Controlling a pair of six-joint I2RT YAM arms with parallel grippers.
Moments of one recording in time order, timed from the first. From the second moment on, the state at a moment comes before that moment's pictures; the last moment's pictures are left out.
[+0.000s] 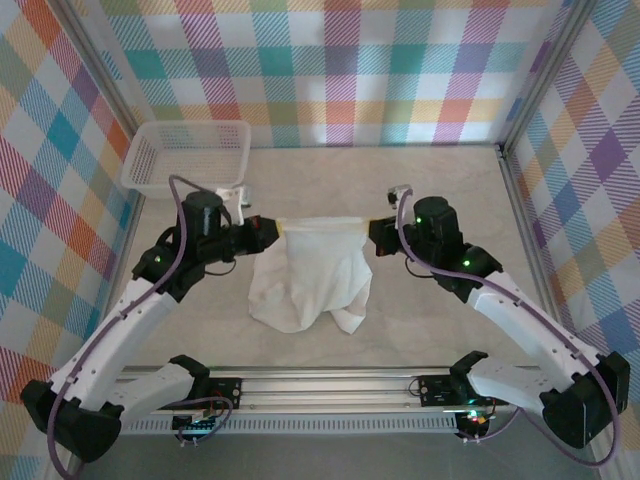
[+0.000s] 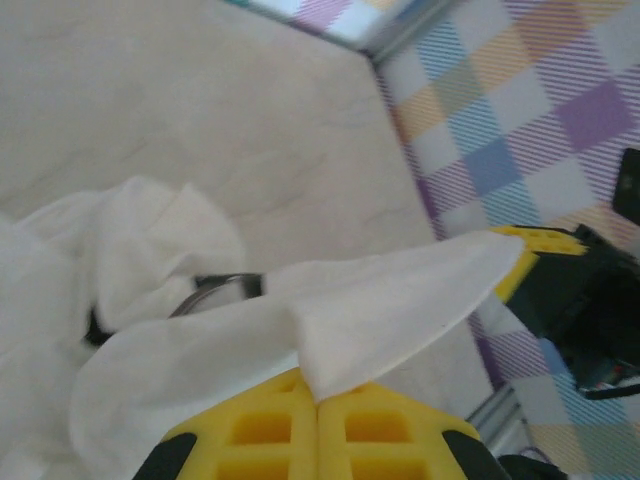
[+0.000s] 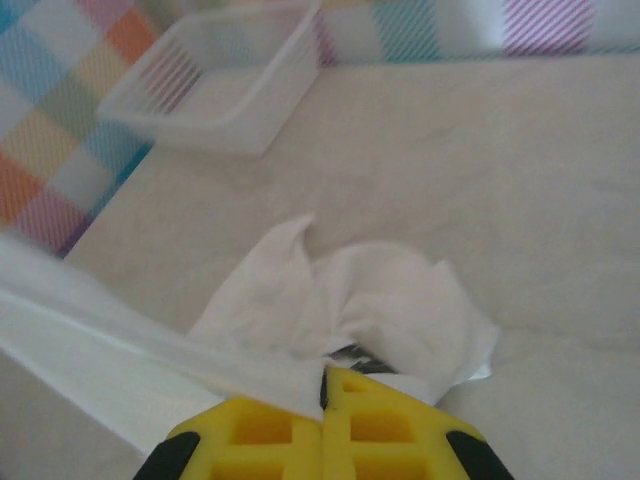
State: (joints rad) left arm -0.47 1.05 1.10 -0.52 0.37 -0.62; right arm 0.58 1.05 0.94 -0.34 -0.08 0.37
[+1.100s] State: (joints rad) left arm -0.26 1.49 0.93 -0.61 0.23 -0.59; right arm 0.75 1.65 1.12 -0.57 -0.27 0.30
